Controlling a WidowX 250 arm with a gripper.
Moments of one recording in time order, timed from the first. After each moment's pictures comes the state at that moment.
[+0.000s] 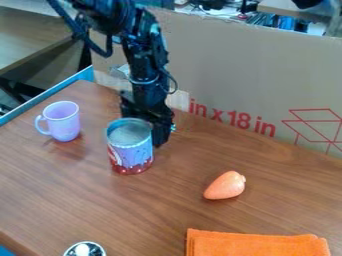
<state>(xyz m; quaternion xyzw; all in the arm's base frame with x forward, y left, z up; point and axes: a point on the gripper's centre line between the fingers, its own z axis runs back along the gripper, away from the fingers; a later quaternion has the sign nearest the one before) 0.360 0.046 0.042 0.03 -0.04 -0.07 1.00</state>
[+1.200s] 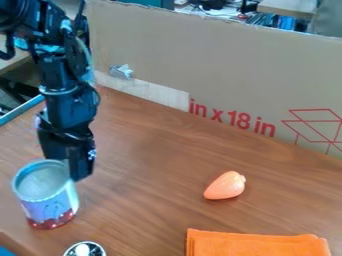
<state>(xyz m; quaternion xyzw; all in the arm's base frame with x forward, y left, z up) 0.236 0.083 0.064 -0.02 0.06 -0.08 0.99</state>
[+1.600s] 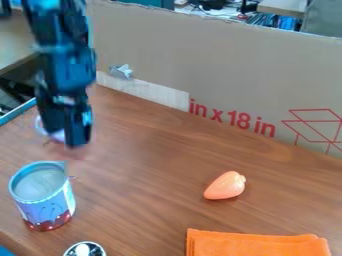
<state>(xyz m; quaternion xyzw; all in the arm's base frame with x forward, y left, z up) 0.248 0.085 0.111 -0.04 0.04 -0.13 0.99</state>
